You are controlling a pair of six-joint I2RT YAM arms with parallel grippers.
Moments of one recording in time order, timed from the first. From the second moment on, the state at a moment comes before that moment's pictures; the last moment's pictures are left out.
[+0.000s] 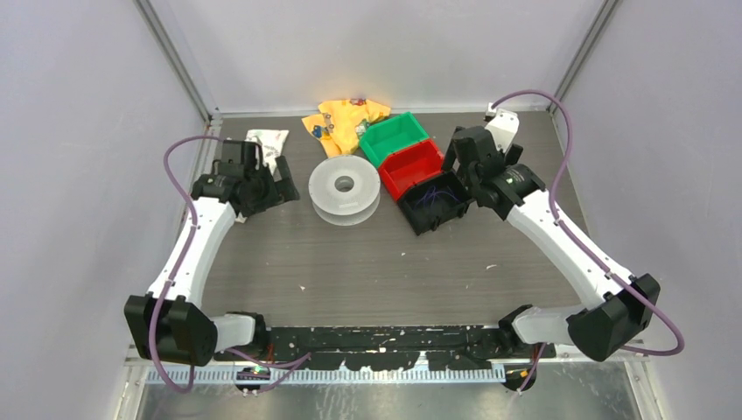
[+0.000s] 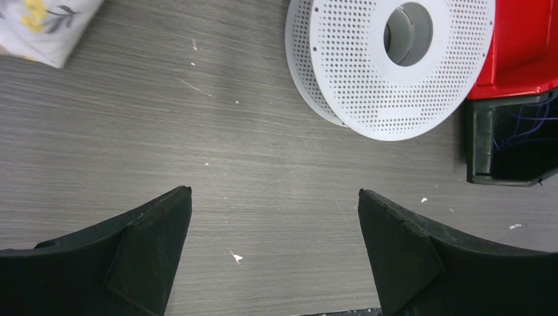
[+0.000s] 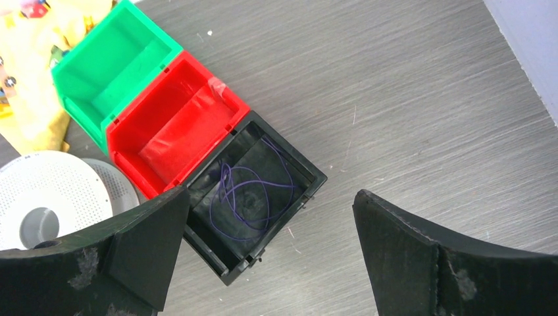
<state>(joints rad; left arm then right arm) -0.12 1.24 1.19 -0.83 0.05 -0.43 0.53 1.28 1.30 -0.68 0.70 0.61</state>
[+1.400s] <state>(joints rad) -0.09 1.77 0.77 0.42 0.57 -1.09 0.58 1.51 1.30 -0.66 0.28 0.62</state>
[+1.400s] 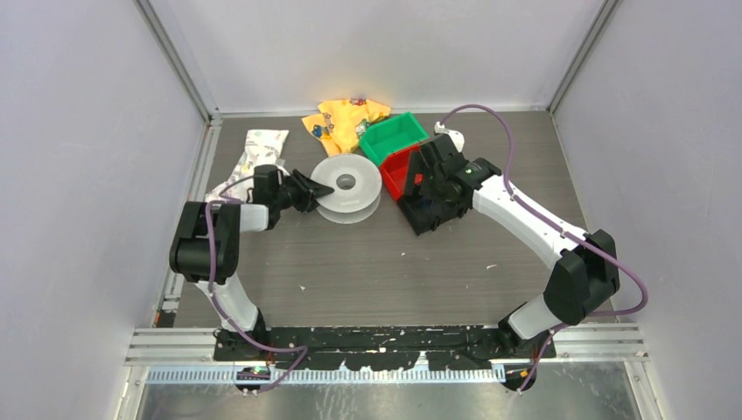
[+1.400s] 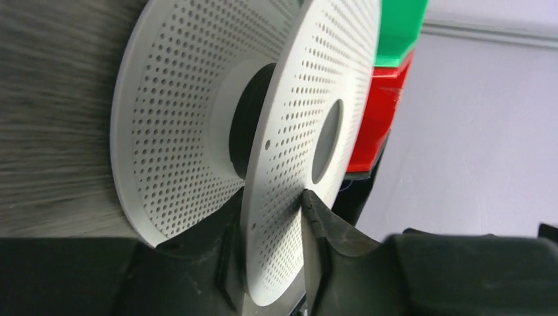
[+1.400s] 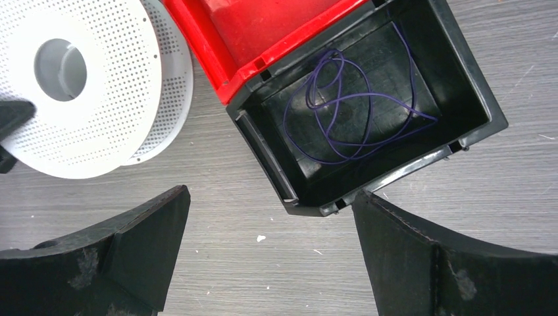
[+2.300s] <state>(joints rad) -0.36 1.34 1.11 -0.51 0.08 -0.39 0.54 1.64 1.40 -0.79 0.45 0.60</state>
